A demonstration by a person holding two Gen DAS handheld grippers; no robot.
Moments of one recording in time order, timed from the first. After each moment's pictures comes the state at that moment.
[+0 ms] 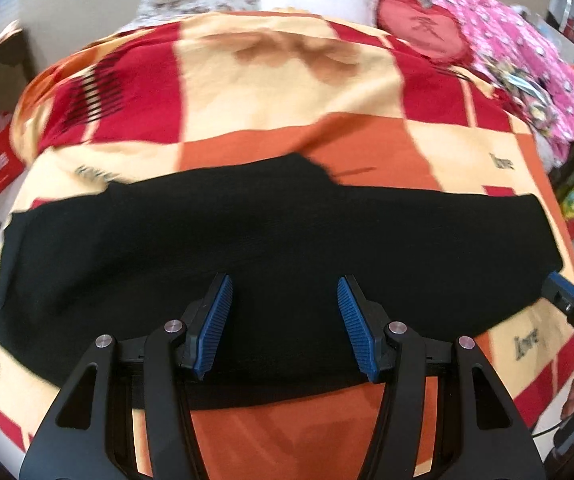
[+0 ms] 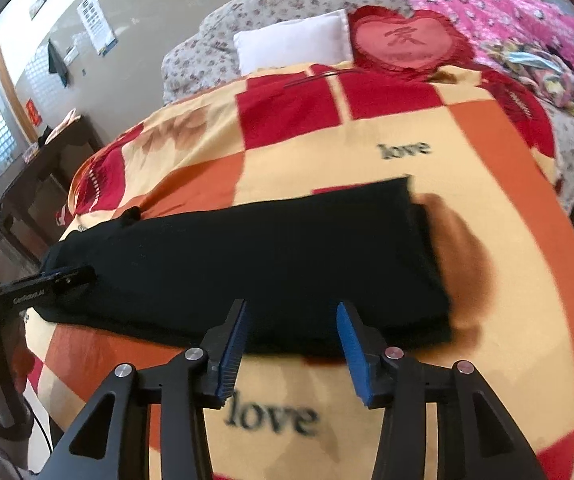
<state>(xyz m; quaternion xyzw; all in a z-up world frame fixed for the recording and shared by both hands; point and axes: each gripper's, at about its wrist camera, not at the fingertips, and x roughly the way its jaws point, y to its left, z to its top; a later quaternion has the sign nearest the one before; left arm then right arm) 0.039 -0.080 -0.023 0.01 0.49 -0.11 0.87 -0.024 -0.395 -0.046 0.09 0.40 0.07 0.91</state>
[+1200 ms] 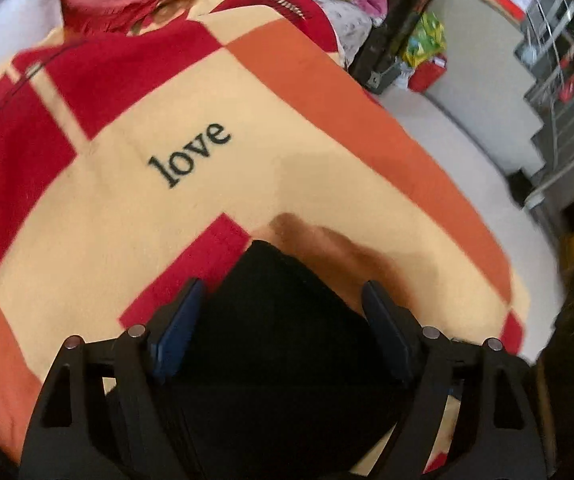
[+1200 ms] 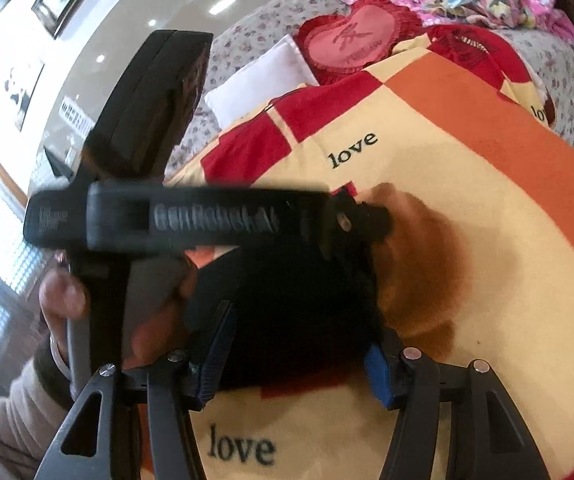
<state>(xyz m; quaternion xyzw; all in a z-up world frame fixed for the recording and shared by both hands) 0.104 -0.394 -0.040 0.18 0.51 -0.43 0.72 -0.007 -0.453 -0.074 0.26 0.33 0.10 0.90</state>
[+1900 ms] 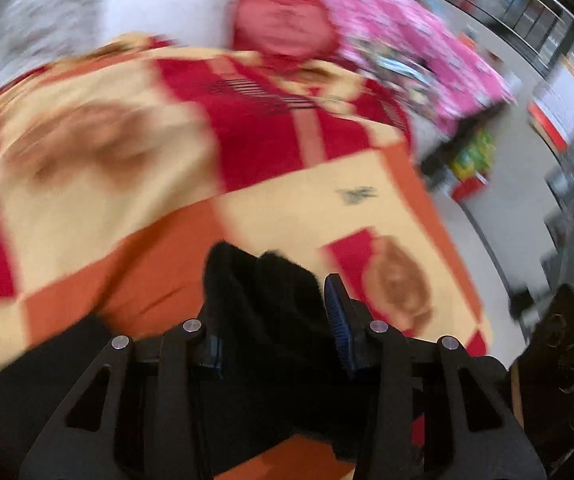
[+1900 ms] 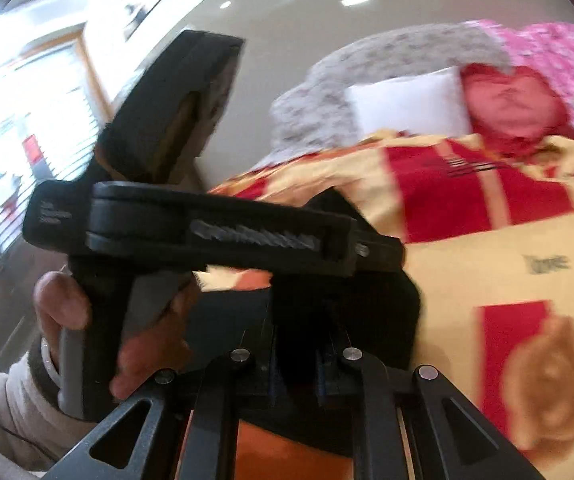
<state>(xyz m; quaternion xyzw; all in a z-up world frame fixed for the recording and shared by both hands) 0.111 -0.164 0.042 -0.01 0.49 -0.30 0.82 0.021 -0.279 0.001 0.10 0.31 0.29 0.90</state>
